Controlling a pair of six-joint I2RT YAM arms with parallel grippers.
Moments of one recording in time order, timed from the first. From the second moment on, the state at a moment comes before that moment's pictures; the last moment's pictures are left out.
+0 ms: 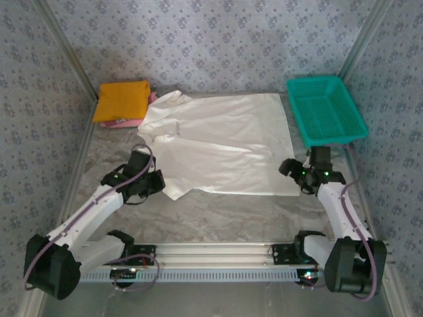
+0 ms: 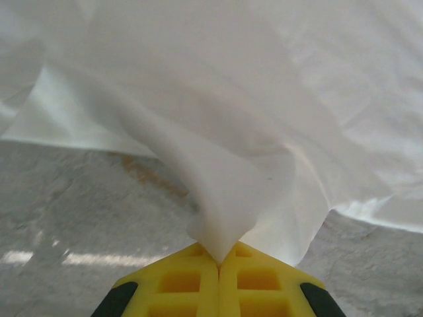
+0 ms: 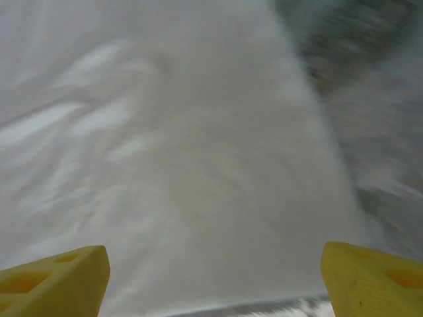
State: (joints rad) left arm -0.43 1.02 0.70 -0.72 0.08 -0.73; right arm -0.10 1.05 0.66 -0.62 -0.18 0.48
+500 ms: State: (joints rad) left arm -0.41 0.87 0.73 -0.89 0.06 -0.69; right arm -0.32 1.19 0.54 -0.62 -0.40 0.51
